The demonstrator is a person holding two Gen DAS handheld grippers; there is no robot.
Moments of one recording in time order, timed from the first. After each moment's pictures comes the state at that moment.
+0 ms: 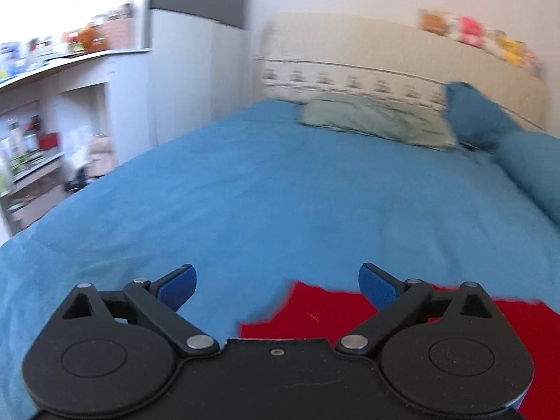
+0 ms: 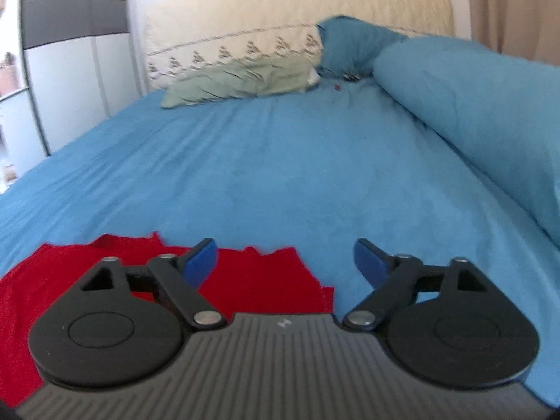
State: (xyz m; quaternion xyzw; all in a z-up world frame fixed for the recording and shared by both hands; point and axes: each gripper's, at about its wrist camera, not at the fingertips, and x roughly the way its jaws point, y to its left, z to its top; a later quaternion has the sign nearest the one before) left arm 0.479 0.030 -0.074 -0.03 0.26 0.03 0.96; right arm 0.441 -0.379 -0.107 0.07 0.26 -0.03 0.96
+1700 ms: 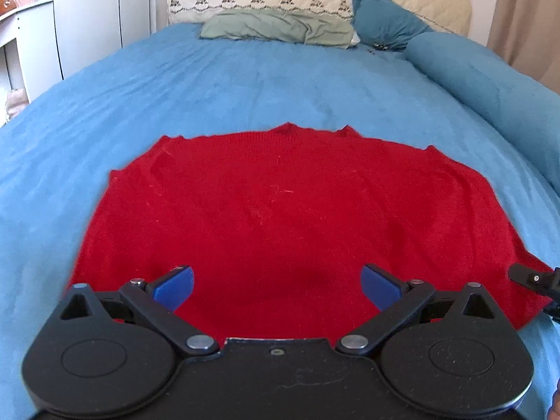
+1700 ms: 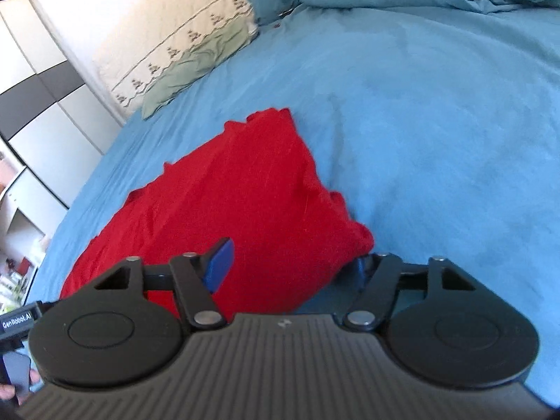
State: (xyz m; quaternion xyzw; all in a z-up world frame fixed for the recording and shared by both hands) left arm 0.415 -0.061 -0.140 0.00 0.39 -0.10 0.91; right arm 0.331 -0.387 -0.183 0.29 0.30 -0.08 0.90
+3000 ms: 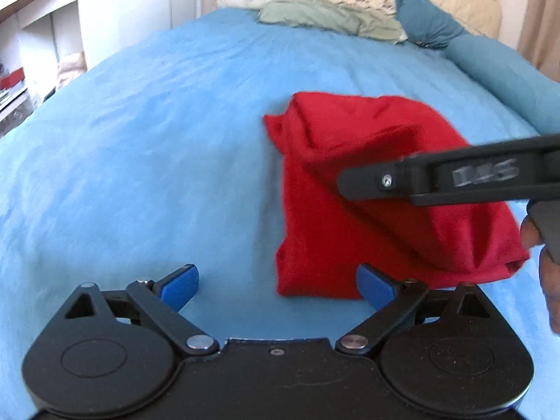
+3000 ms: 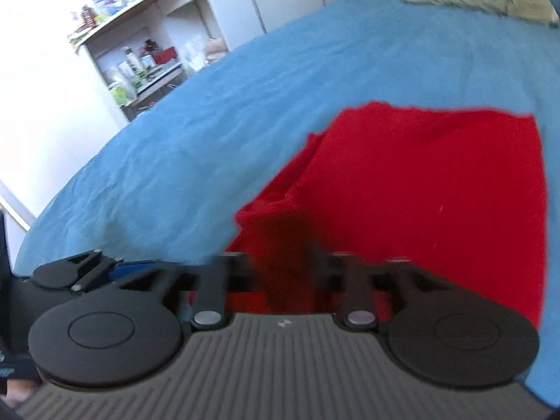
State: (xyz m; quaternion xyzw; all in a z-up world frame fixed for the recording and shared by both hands) left arm 0.362 0.098 -0.162 -0.01 0.40 -0.07 0.91; right arm 0.434 -0.088 -0.119 0.03 0.37 0.28 0.89
